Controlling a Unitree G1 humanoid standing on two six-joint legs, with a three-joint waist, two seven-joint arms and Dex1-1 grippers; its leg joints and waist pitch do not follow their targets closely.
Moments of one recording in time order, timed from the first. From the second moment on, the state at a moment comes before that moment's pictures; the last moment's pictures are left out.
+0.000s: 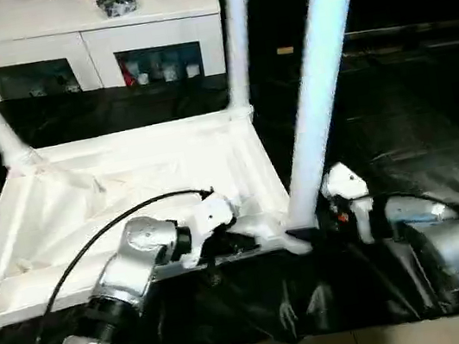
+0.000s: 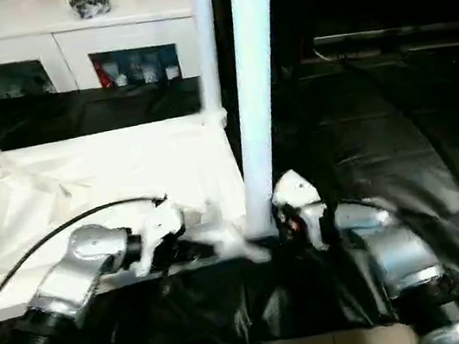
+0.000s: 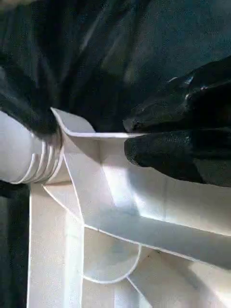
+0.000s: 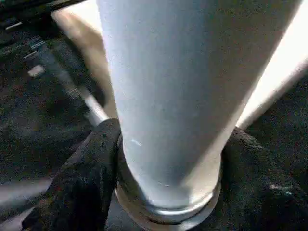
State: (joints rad) left arm -0.52 0.26 -0.29 0.50 0.03 0.17 -1.08; right arm -0.33 -0.34 0.13 0.27 0.11 0.28 0.86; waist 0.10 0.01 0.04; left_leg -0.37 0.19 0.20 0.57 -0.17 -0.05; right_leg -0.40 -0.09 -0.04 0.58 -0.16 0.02
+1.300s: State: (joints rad) left arm -0.51 0.32 -0.29 0.48 -0.01 0.14 -1.26; right arm -0.38 -0.43 0.18 0.29 0.15 0.28 1.11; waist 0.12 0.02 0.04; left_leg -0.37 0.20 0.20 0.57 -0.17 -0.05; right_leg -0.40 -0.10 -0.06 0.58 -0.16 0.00
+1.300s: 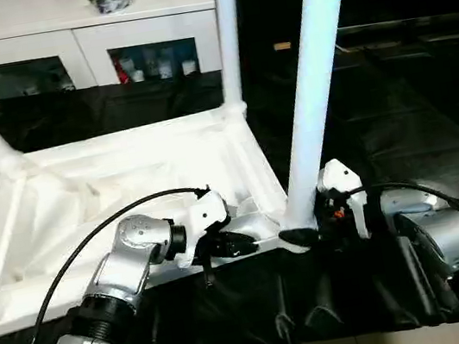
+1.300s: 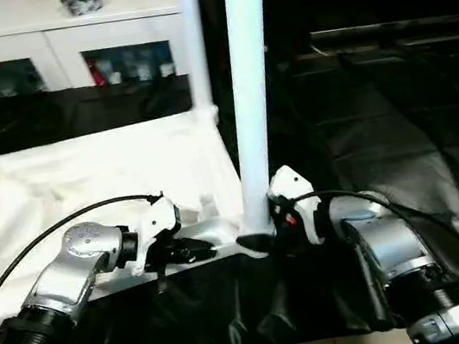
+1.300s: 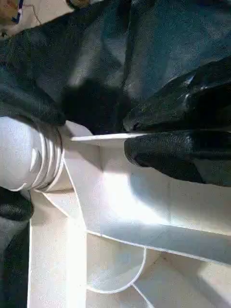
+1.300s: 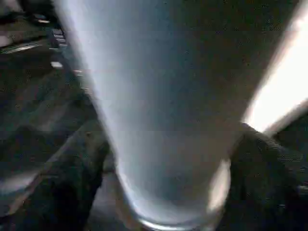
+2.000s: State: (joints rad) left arm -0.52 0.32 -0.29 0.49 0.00 0.12 -1.23; right arm -0.36 -0.41 0.19 0.29 0.13 0.26 1.07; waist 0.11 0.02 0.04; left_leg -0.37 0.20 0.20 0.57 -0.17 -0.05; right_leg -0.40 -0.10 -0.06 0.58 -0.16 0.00
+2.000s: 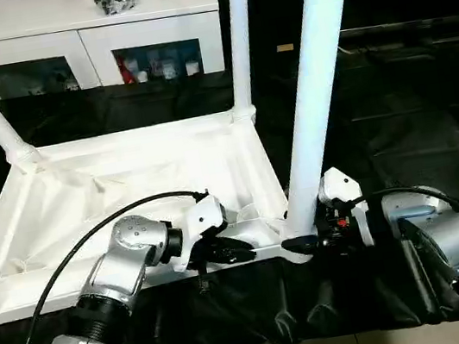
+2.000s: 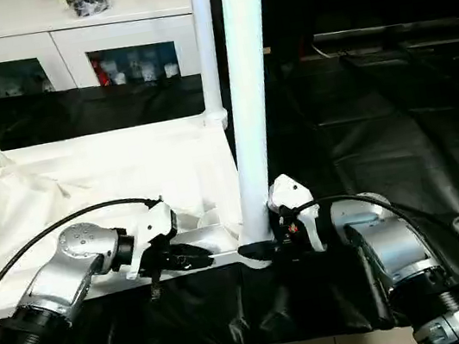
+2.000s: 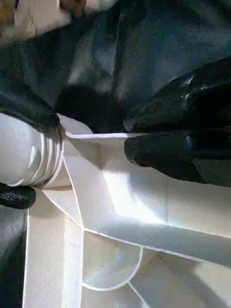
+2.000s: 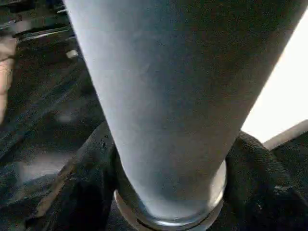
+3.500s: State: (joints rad) left arm -0.54 0.32 -0.29 0.52 -0.01 0.12 -1.30; right arm -0.37 -0.44 0.18 0.29 0.13 0.26 1.14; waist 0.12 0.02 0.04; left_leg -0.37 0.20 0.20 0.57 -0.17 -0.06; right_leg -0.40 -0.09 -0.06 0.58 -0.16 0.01
